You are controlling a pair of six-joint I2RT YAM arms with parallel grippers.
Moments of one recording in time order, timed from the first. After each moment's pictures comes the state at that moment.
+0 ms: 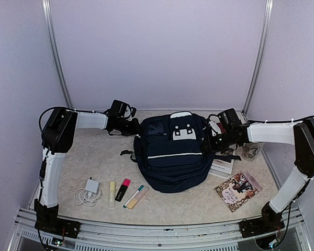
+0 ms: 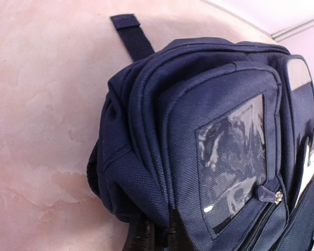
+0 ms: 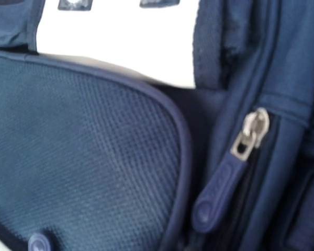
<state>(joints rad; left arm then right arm) -0.43 2.32 1.69 -0.11 0.38 -0.46 0.43 1.63 0.99 -0.25 -0.27 0.24</state>
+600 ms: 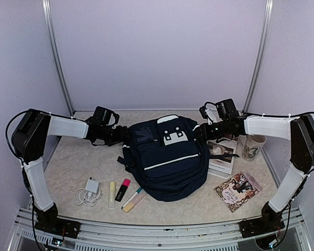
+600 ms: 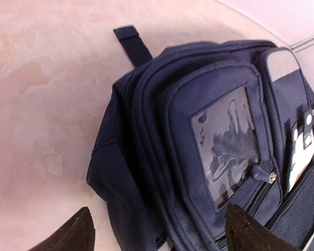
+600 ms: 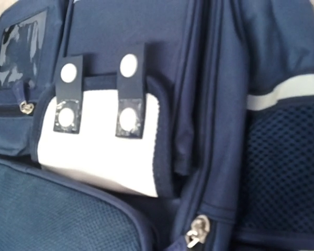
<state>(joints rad) -0.42 1.91 1.17 -0.02 0.22 -0.51 0.43 1.69 1.13 -0.20 -0.31 0.21</state>
